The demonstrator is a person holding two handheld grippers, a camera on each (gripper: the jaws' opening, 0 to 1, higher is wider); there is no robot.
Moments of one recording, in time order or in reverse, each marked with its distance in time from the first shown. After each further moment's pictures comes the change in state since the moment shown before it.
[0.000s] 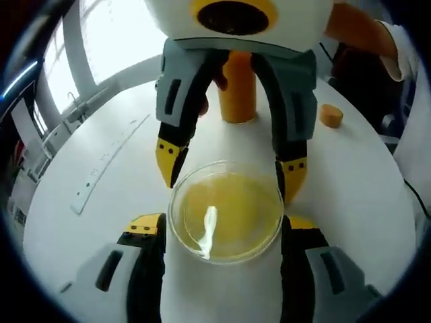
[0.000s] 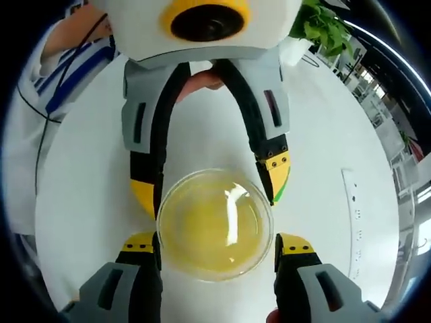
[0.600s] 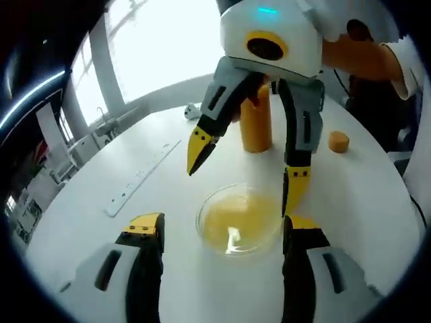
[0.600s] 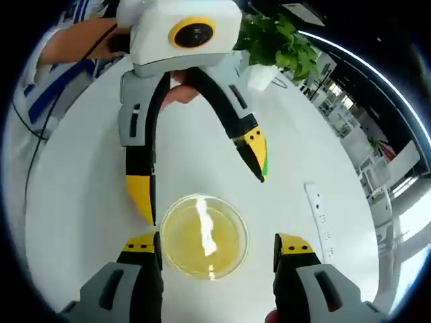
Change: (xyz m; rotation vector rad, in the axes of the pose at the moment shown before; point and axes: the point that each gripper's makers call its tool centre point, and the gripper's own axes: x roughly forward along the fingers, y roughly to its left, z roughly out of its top) left arm -0.058 0.015 0.030 -0.045 -0.214 0.227; right arm -0.048 -0.010 0.025 0.080 -0.190 -0.286
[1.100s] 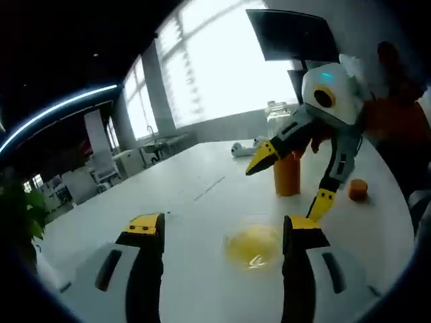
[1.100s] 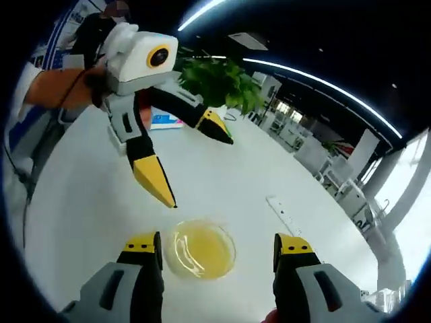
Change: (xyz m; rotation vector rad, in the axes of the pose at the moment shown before) left arm -0.057 0.018 0.042 -0.091 -0.175 0.303; right arm -0.055 -0.009 0.022 0.177 -0.255 -0.262
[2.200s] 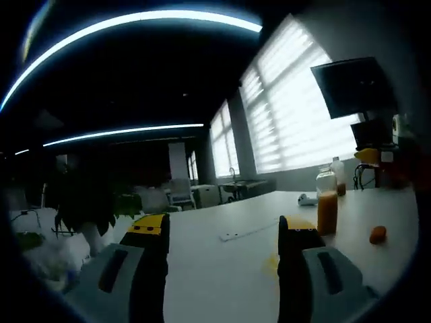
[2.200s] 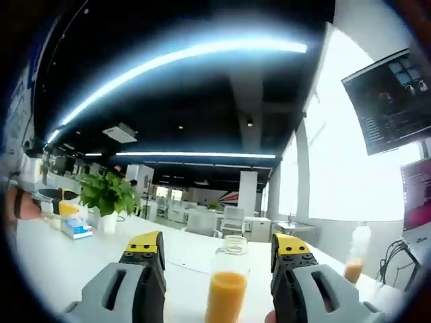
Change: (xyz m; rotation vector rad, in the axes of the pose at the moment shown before) left arm -0.167 0.017 0.022 -0.129 -0.300 0.551; right arm -0.227 -0.066 -0.013 0.370 -0.498 -0.764
